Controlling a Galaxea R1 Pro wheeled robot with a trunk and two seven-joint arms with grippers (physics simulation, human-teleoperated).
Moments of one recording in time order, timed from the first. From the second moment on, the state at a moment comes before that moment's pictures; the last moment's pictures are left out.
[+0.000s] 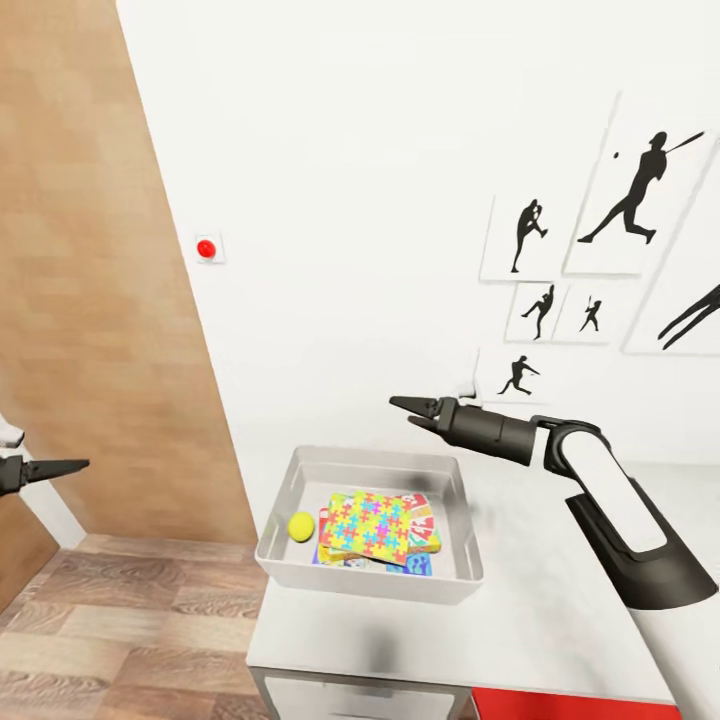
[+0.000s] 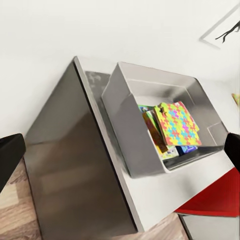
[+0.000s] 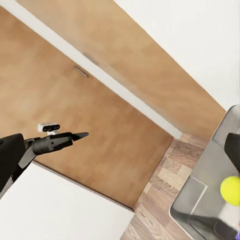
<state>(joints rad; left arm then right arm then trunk) -1.11 0.81 0.03 -0.21 -0.01 0.44 -1.57 -0.72 -0.29 0.30 -1.59 -1.49 0.89 -0.05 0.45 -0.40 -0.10</state>
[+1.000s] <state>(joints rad) -1.11 0.77 0.04 -0.49 0.07 0.72 -1.57 -0.72 -0.28 0.20 -1.58 -1.46 0.89 -0.04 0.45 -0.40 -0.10</state>
